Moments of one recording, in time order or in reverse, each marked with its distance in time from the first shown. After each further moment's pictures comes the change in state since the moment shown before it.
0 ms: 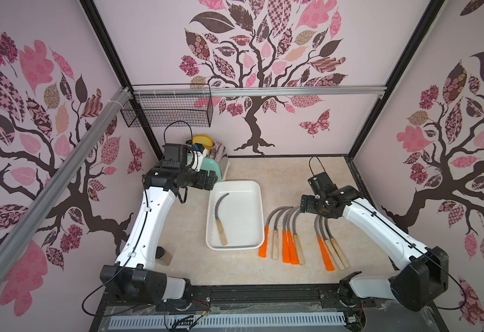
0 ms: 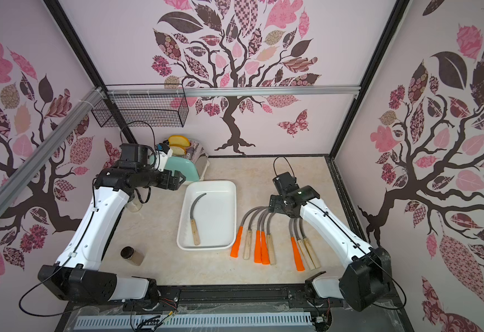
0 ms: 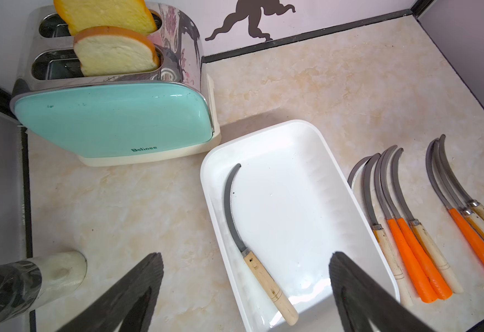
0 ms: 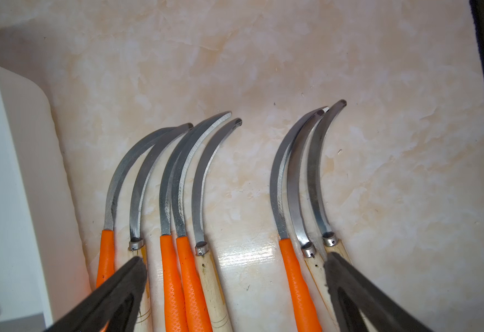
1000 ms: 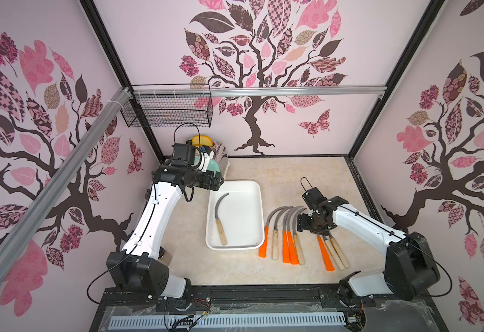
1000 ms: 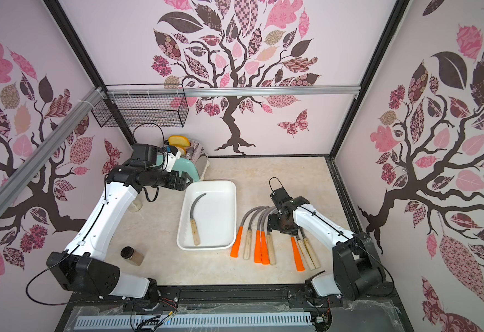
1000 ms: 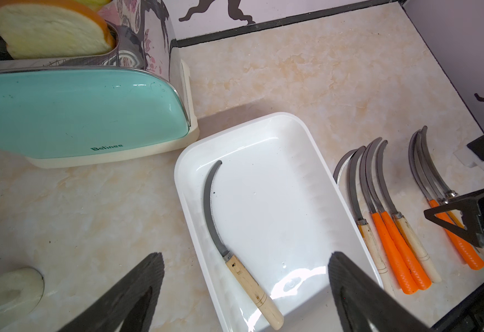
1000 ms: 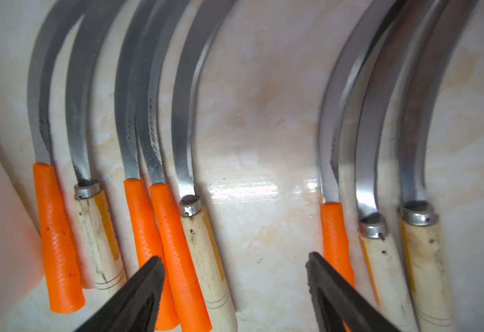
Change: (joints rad) left arm -0.033 0.051 -0.022 0.019 0.028 -0.022; right arm 0.000 0.100 -0.229 0.083 -0.241 -0.019
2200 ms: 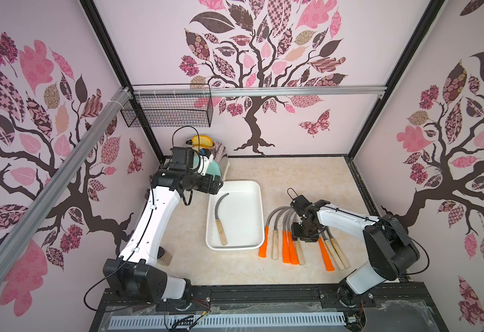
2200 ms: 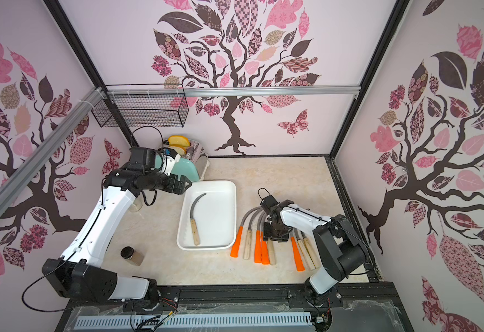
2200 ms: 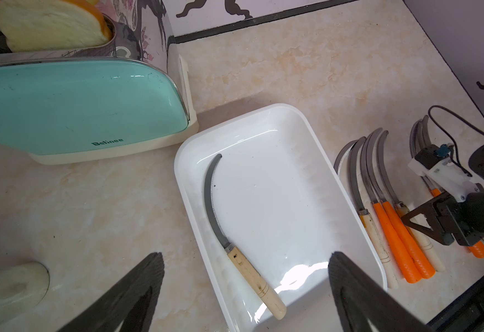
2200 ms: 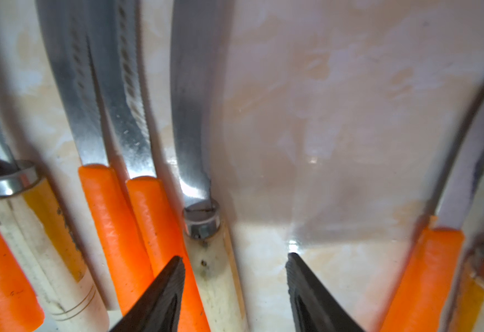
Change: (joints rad) left arm 0.000 -0.043 -0.041 -0.004 0.000 0.026; right arm 0.089 0.173 -0.016 0.065 -0.048 0.002
